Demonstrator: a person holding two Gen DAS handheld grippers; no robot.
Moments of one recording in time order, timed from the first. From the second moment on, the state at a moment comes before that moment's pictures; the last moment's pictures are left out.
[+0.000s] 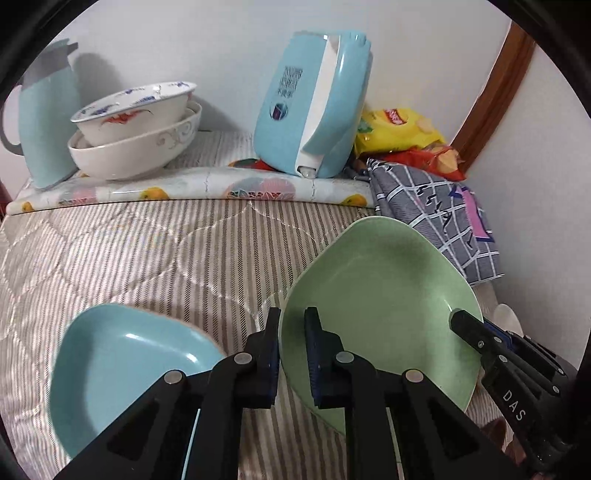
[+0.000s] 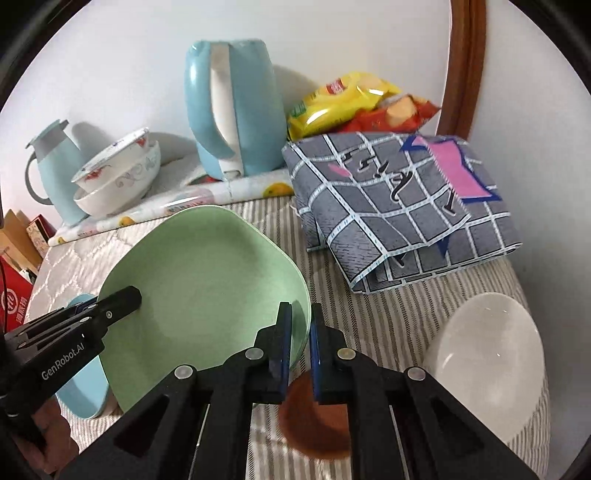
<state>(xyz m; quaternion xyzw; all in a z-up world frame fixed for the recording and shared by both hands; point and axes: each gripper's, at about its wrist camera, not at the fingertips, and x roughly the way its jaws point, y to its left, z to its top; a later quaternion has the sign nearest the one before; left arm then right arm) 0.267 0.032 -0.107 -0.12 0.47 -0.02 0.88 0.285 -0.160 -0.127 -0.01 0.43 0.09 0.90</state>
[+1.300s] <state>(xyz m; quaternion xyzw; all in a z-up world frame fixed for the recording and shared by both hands) 0.153 0.136 -0.075 -0.14 0.44 0.05 0.88 0.200 -0.049 -0.107 -0.04 0.40 0.16 0.90</state>
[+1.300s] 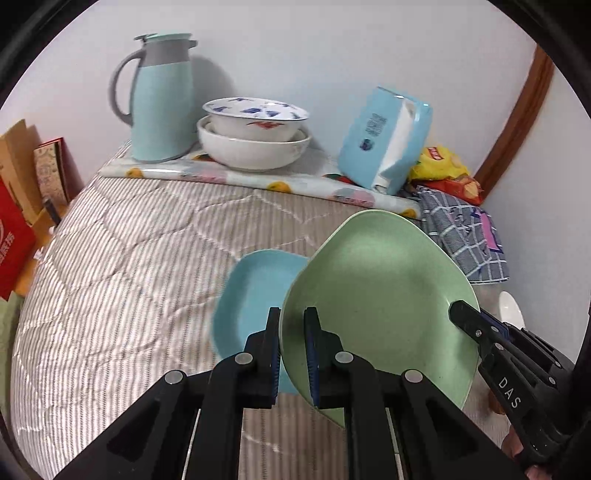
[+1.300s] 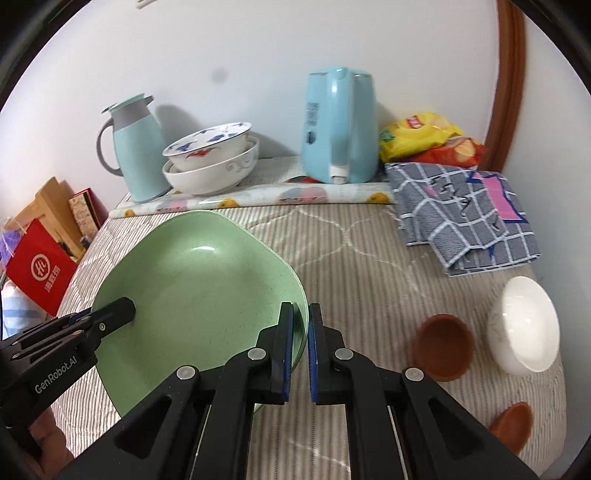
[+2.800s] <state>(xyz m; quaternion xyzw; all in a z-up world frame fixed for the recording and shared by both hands) 0.173 0.174 -0.137 -0.17 0.49 0.09 0.85 0.256 0.005 -0.164 -0.07 0.44 0.19 0.87</state>
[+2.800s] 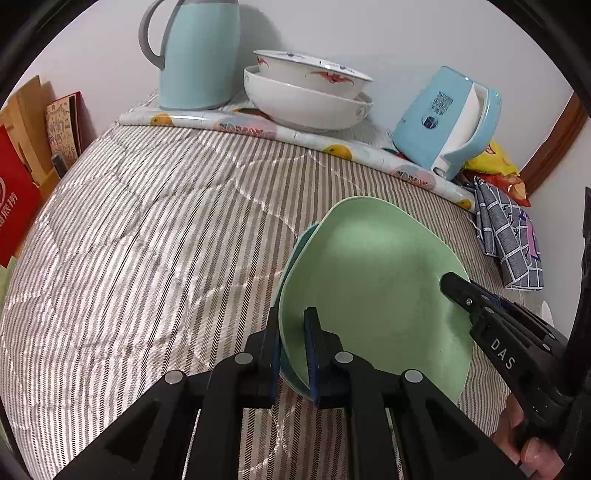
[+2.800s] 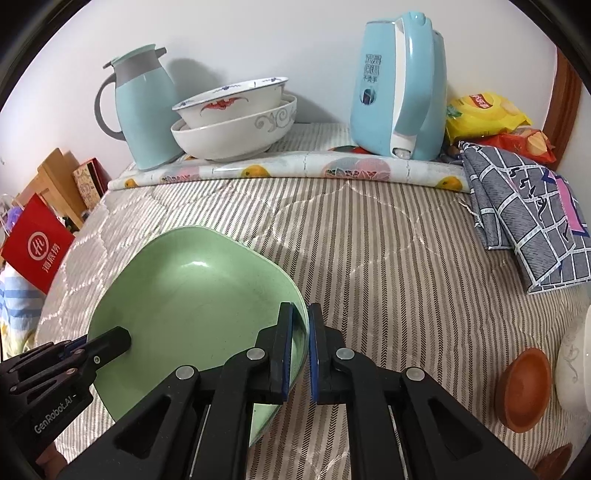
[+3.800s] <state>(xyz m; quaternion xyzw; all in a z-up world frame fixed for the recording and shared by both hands) 0.139 0.141 -0.092 -0.15 0.44 0.07 0.88 0.199 -0.047 -0.133 -0.07 0.42 0.17 0.89</state>
